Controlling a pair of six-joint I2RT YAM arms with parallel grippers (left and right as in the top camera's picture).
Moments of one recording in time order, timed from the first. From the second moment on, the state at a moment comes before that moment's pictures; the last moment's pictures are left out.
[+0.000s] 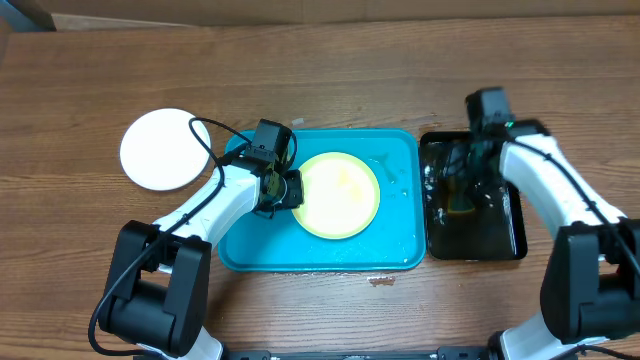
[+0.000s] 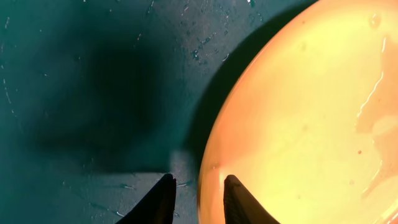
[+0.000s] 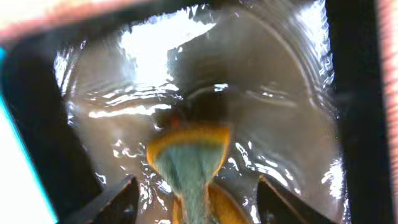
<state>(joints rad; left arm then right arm) -0.32 1.76 1.03 -0.59 0.13 -0.43 0.08 1.75 1.22 -0.80 0.08 0.36</state>
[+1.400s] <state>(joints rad) -0.37 1.80 1.06 -0.62 0.17 -0.44 -0.44 1.76 1.37 -0.83 -0.15 0.38</state>
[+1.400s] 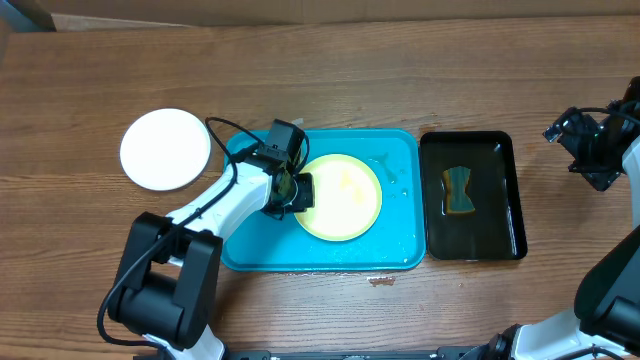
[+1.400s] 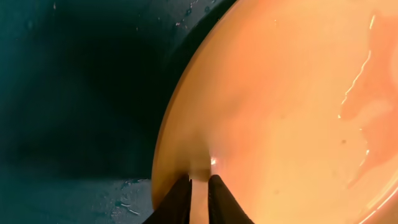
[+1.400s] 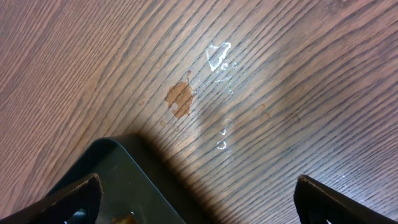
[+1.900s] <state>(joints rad) -0.36 1.80 1.29 -0.85 0.15 -0.42 -0.44 1.76 1.37 -0.84 -0.15 0.38</state>
